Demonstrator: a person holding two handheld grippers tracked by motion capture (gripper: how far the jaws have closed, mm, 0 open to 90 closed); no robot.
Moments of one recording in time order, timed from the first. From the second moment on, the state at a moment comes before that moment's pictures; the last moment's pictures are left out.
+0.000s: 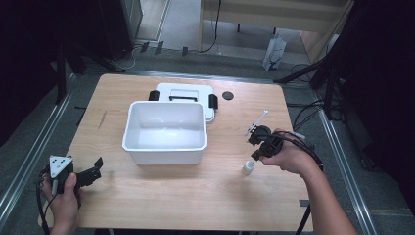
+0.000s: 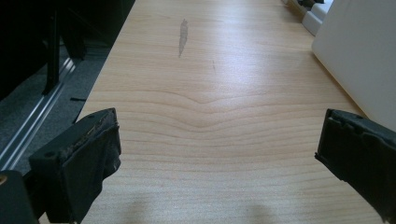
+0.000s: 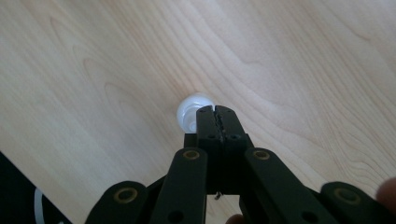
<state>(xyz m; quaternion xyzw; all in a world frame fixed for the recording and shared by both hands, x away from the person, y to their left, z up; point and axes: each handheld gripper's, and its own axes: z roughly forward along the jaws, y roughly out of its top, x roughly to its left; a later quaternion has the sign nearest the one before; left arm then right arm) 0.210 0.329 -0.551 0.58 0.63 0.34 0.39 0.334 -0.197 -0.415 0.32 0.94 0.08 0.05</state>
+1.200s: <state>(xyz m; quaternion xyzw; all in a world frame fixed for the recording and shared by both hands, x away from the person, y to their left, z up) 0.209 0.329 -0.551 0.58 0.63 0.34 0.39 0.336 -0.191 -0.452 0.30 0.95 0.01 0.01</state>
